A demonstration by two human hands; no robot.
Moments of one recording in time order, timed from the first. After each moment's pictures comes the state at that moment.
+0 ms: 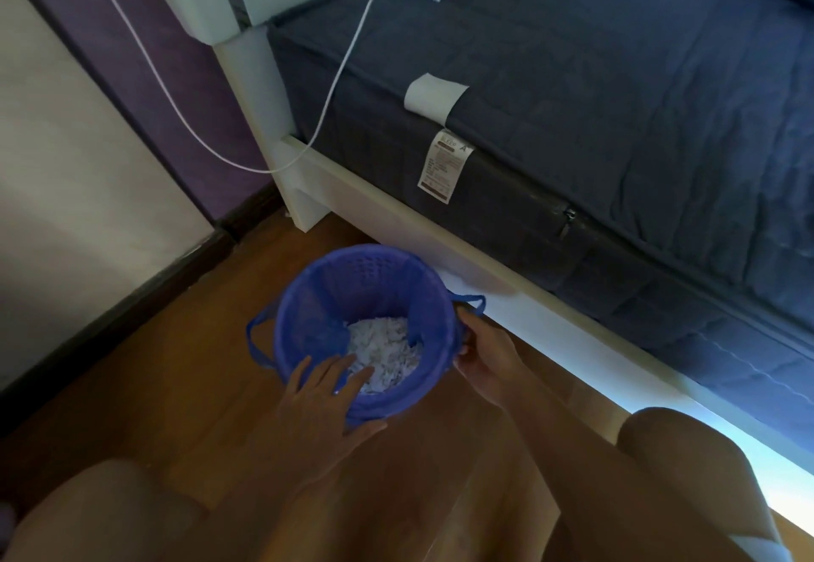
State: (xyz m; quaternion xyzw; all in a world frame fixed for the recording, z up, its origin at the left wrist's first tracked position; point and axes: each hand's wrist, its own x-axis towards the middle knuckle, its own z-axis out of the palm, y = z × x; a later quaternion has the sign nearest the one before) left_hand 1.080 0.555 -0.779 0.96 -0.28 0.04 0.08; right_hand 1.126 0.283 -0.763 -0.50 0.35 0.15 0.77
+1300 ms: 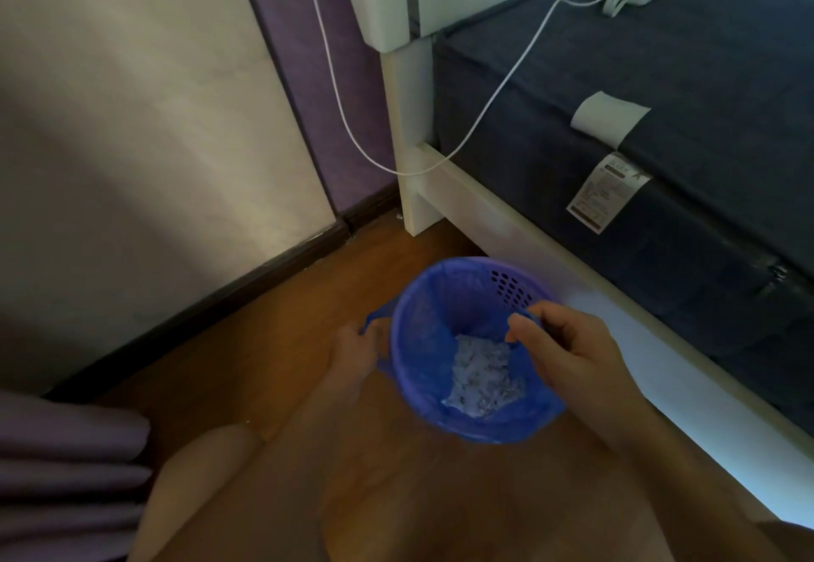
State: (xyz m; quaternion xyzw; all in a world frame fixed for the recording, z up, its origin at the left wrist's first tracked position) left_hand 1.159 0.600 -0.741 0.78 0.32 -0.04 0.54; right_hand 1.119 0.353 -0.625 -0.78 -0.10 0.07 0.62
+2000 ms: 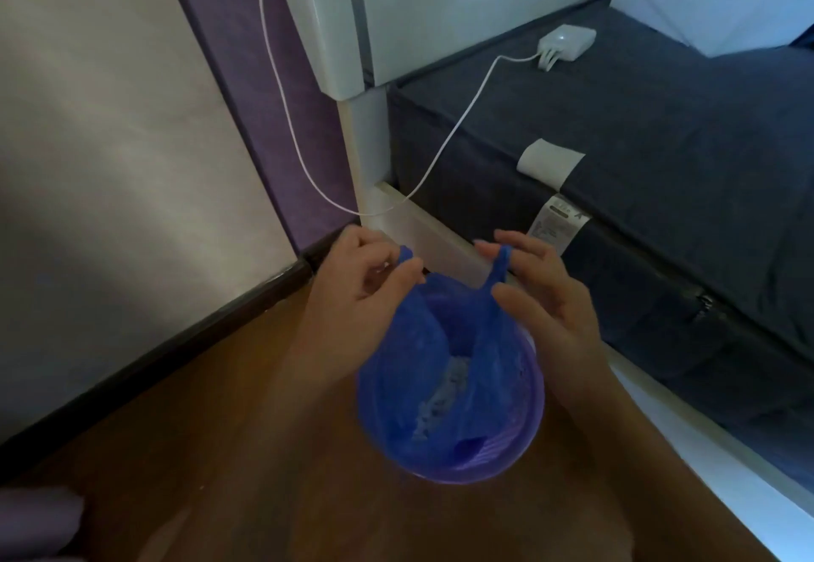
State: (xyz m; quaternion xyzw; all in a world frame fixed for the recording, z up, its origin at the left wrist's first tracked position) left_hand 1.173 0.556 -0.560 0.86 -0.12 0.10 0.49; right_hand 1.162 0.353 -0.586 -0.75 -0.12 -0.09 0.64
